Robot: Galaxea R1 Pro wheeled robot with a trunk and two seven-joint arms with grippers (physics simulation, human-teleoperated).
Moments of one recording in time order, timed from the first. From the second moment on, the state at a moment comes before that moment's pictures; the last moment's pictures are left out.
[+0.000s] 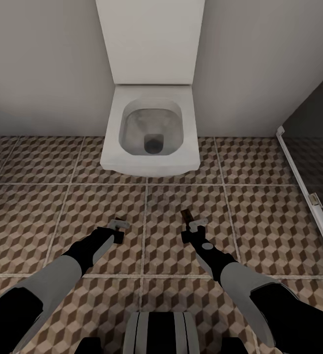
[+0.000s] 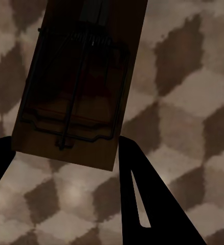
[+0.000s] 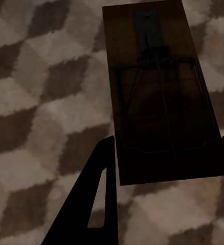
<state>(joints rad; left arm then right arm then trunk) -0.97 0.06 -0.59 -0.49 0.49 0.51 0.23 -0.99 0.13 0.27 -0.13 -0.03 -0.22 -0.04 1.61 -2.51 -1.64</state>
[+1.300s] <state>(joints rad) -0.97 0.05 -0.59 -0.53 0.49 0.51 0.23 -0.99 0.16 0.27 -0.09 0.06 -0.24 -0.04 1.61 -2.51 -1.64</state>
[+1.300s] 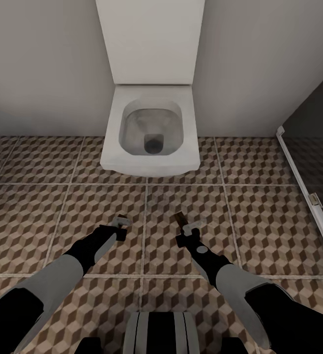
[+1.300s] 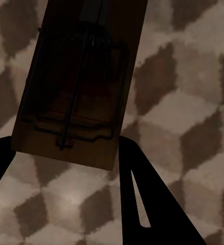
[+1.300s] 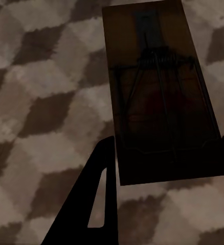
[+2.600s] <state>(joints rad) -0.97 0.05 -0.59 -0.53 0.49 0.51 0.23 -0.99 0.16 0.27 -0.09 0.06 -0.26 -0.04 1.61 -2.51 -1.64</state>
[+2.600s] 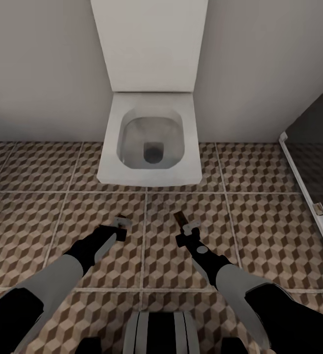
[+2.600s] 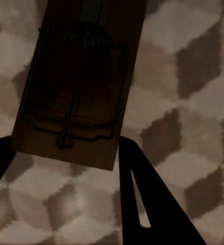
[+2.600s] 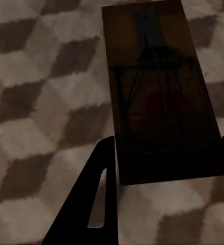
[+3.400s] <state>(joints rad) -0.97 0.05 -0.59 -0.53 0.50 0.51 0.23 -0.99 0.16 0.27 -0.09 0.06 -0.26 -0.04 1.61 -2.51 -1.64</state>
